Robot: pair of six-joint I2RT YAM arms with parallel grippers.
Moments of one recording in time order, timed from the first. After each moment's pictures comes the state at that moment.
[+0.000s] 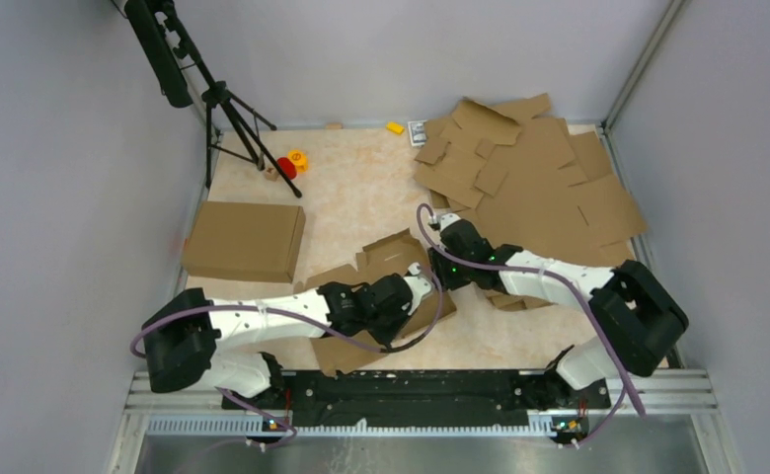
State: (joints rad) left arm -1.15 1.35 0.76 -0.40 -0.03 -0.31; right arm 0.75 1.44 0.76 -0.21 0.03 0.35
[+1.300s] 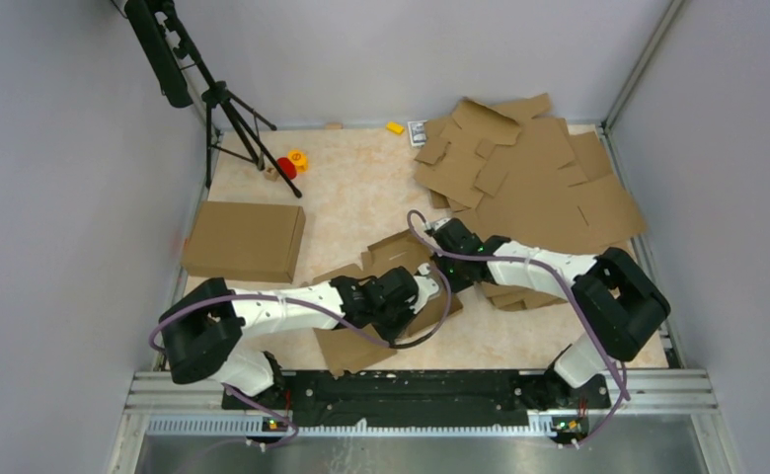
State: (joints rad) left arm -1.10 1.46 0.79 -0.36 0.07 -0.20; right arm 0.75 1.57 0.86 -0.37 0.05 0.27
